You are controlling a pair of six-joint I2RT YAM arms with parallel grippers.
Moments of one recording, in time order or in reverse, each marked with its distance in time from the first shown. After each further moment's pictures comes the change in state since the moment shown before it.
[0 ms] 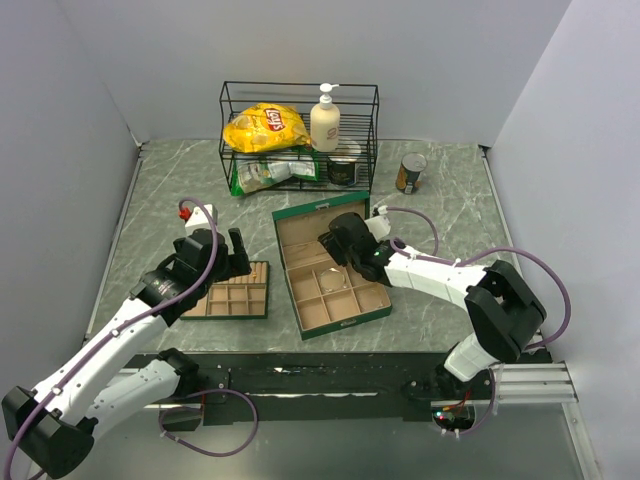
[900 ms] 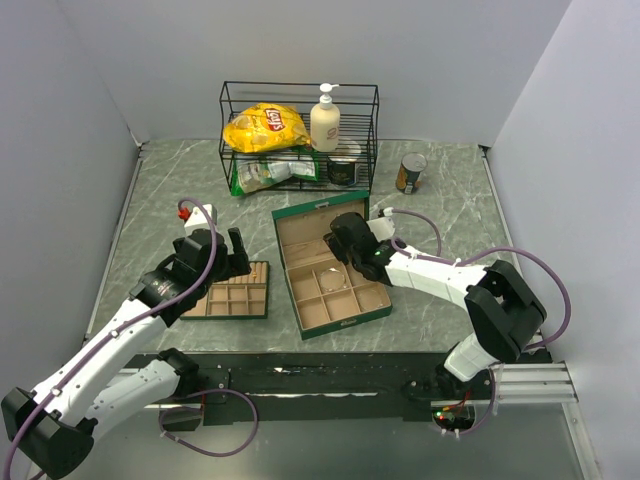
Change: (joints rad) left arm 0.000 -0.006 0.000 0.002 0.000 0.000; right arm -0.012 0.000 -0.004 -0.002 0.051 0.060
